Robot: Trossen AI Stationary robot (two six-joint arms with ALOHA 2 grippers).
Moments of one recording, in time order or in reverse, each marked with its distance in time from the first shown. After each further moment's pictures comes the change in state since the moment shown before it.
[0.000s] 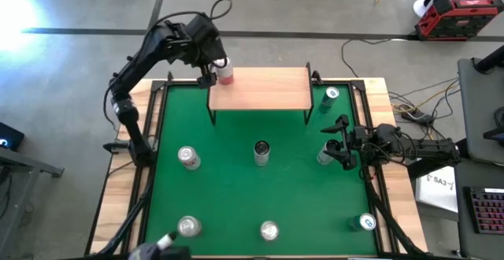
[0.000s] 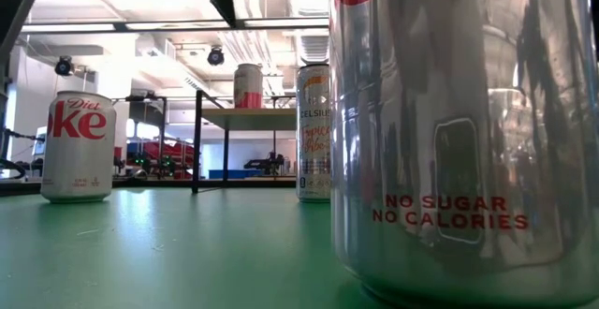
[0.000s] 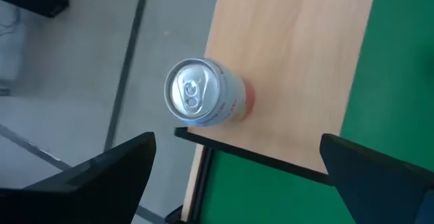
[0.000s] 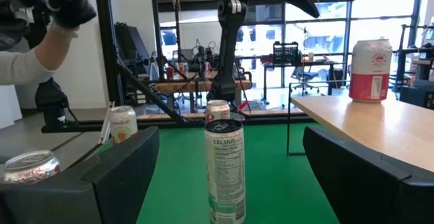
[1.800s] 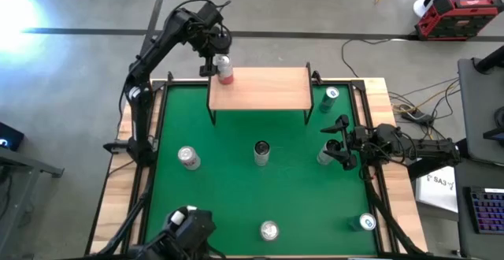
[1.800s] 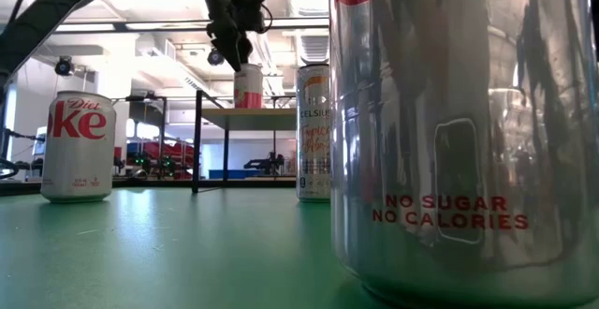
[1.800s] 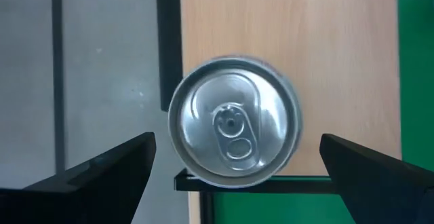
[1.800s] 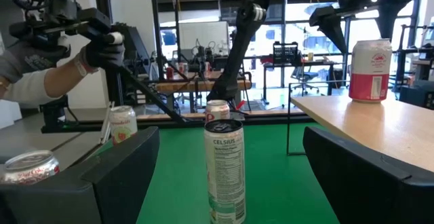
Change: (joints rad) left arm 0.240 0.209 0.006 0.043 0.348 0.409; right arm 0.000 0.000 0.000 0.000 0.000 0.000
